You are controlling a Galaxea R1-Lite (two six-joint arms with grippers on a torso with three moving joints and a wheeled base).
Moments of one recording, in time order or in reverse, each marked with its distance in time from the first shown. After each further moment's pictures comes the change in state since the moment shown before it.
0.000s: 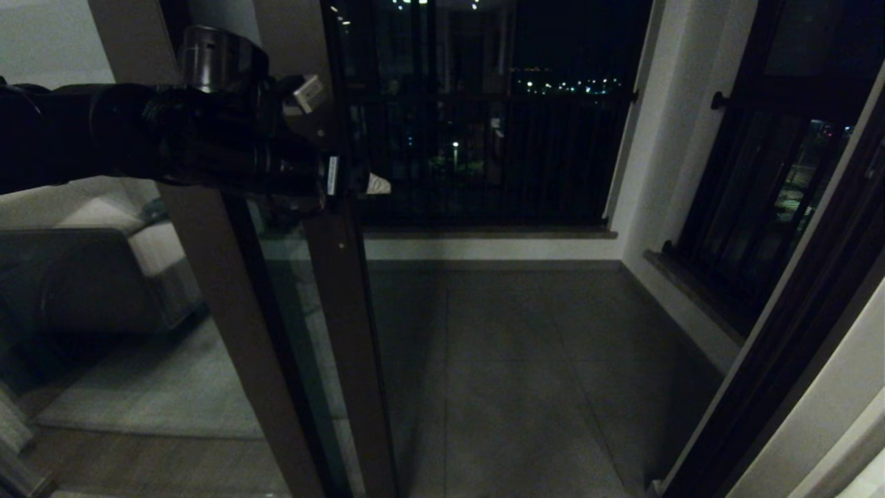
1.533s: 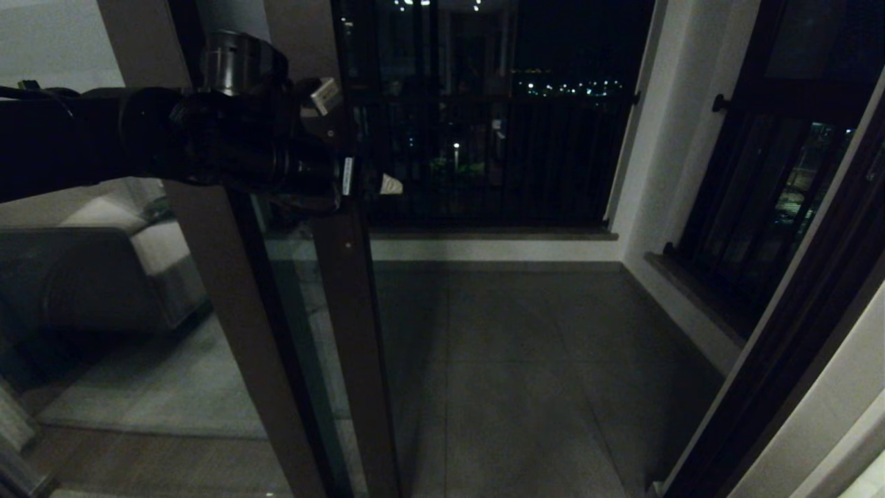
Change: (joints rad) left arm -0.071 0.044 -0.047 -0.001 -0.003 0.000; right arm 0.000 0.000 0.000 0.000 0.000 0.000
